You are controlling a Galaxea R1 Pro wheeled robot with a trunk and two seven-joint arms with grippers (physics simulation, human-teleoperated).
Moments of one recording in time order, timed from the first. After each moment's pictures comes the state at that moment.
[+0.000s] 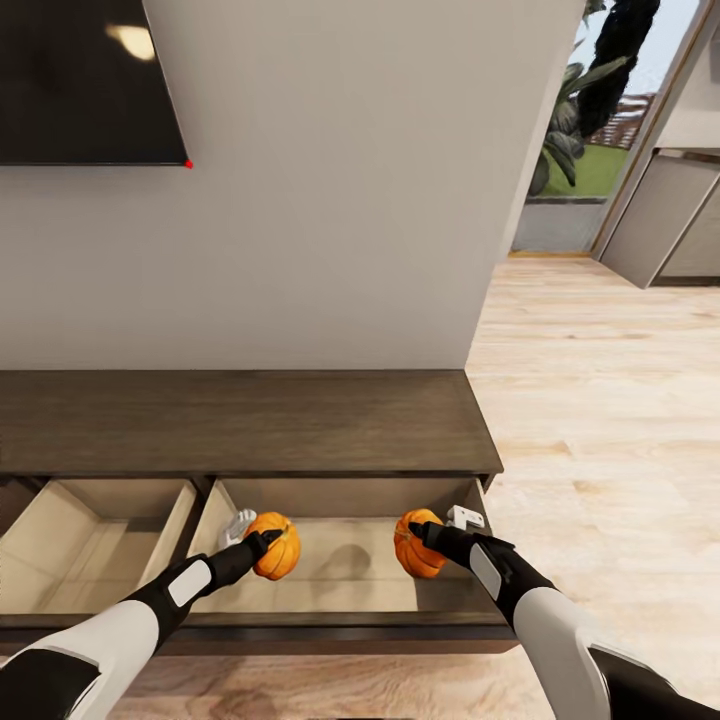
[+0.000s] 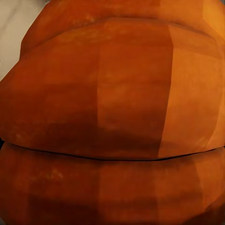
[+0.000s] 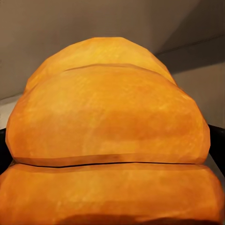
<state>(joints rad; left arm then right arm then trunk) -0.80 0.10 -0.29 -0.14 0.97 0.24 -0.34 -0.80 0.07 -0.34 -0.28 0.02 0.23 0.27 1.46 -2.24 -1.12</state>
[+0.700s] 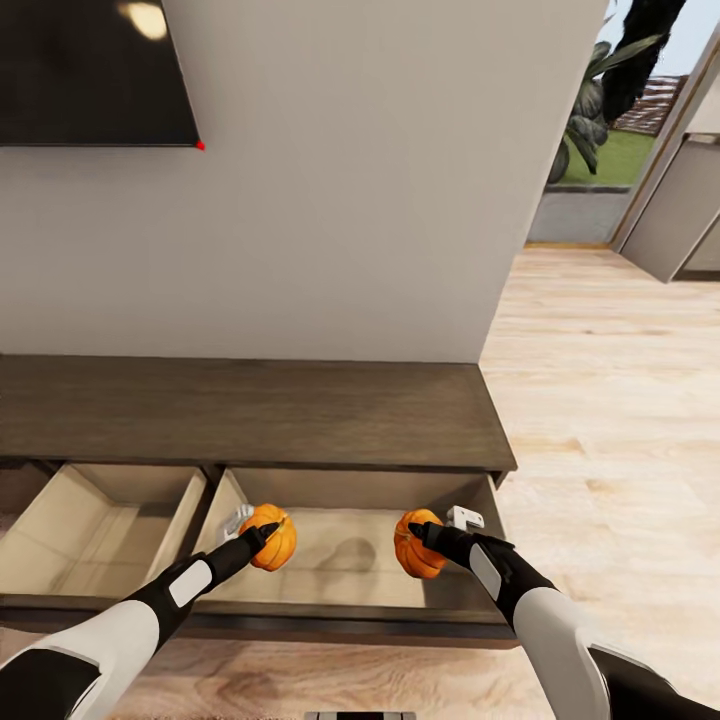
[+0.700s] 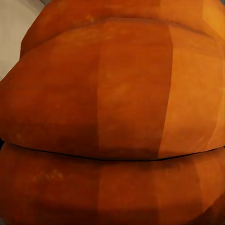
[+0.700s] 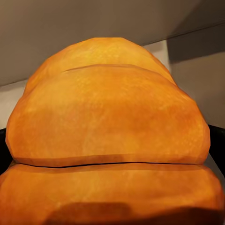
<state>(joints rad) -0.80 0.10 -0.30 -0.14 0.97 0.14 -0.34 -0.80 0.07 -0.34 -0.28 0.02 0.23 0.27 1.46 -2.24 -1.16</state>
